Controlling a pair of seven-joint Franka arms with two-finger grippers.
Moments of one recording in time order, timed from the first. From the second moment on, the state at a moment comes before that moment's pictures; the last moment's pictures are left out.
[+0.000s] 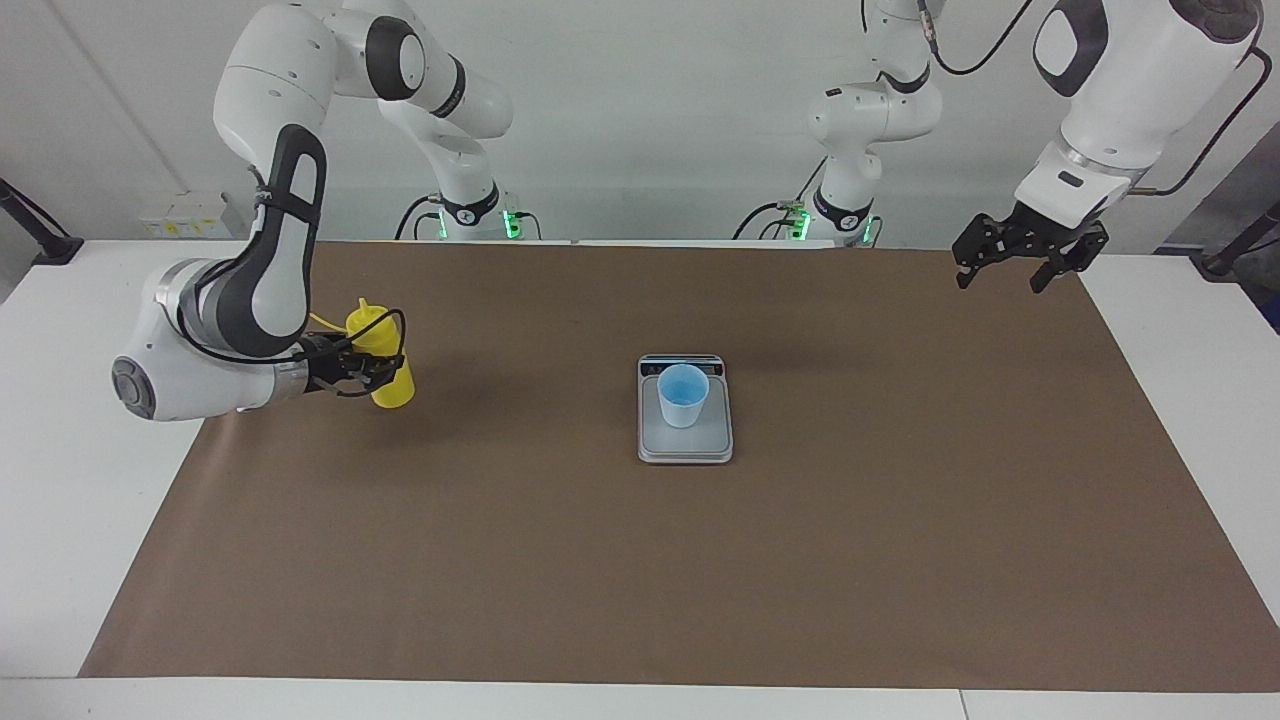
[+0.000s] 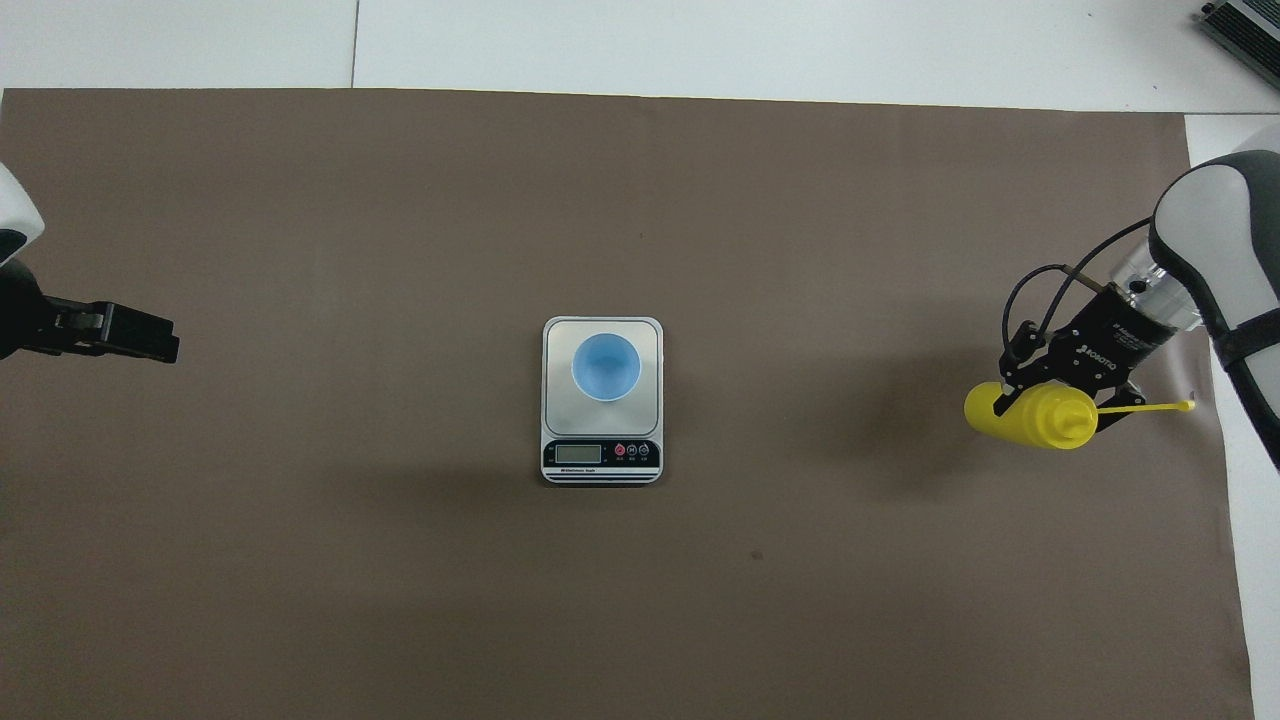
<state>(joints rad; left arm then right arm) 0.07 -0.05 -0.14 -1.67 -0.02 1.60 0.06 -0.18 0.53 -0.06 -1.48 0.29 1.23 0.33</state>
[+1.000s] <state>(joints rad) 0.07 -0.05 -0.14 -1.67 -0.02 1.60 0.06 -0.18 0.43 -0.06 -1.57 0.29 1.37 0.33</state>
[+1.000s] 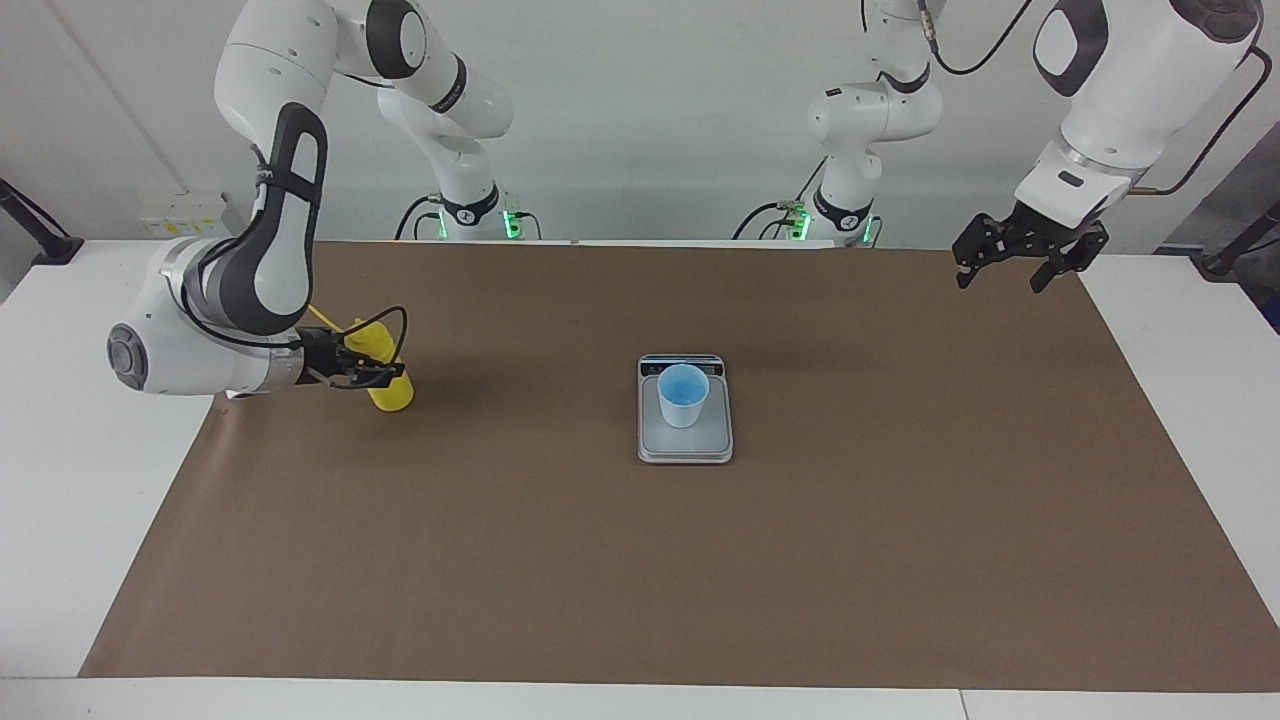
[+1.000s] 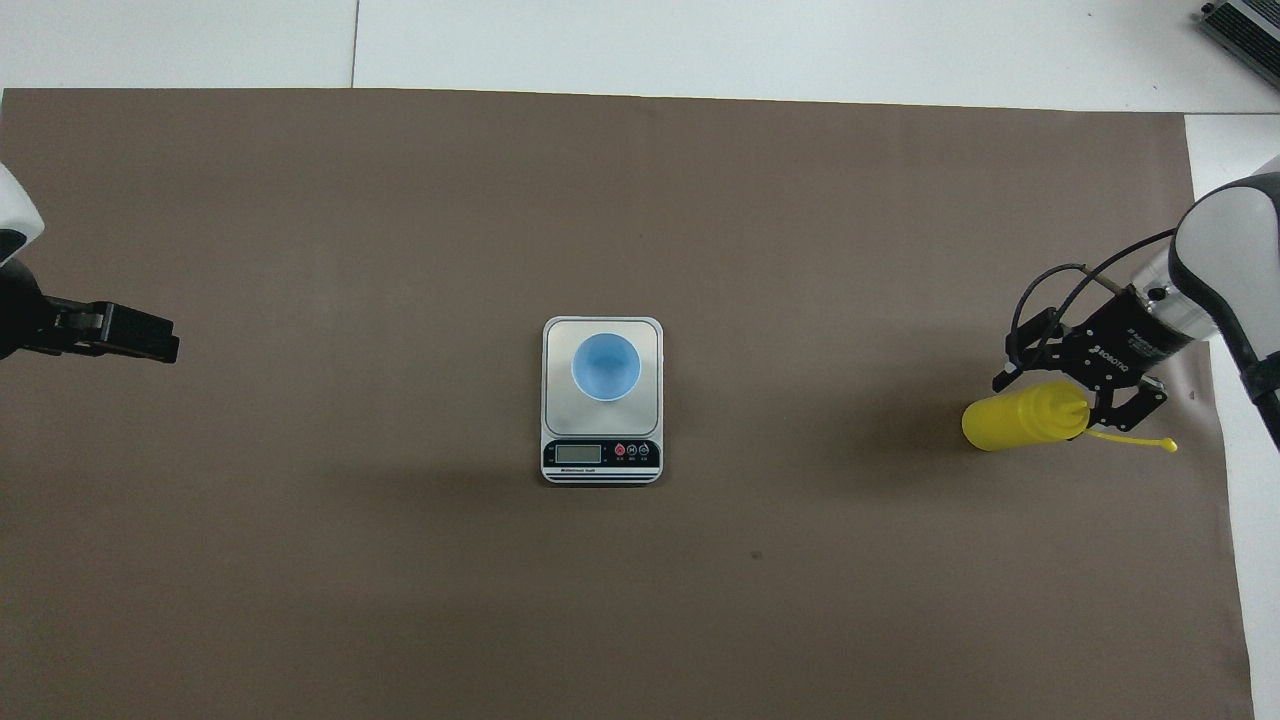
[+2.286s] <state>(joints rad) 0.07 -0.05 -0.14 -1.67 -0.02 1.60 0.06 0.07 0.17 -0.05 -1.63 -0.02 1.70 0.33</state>
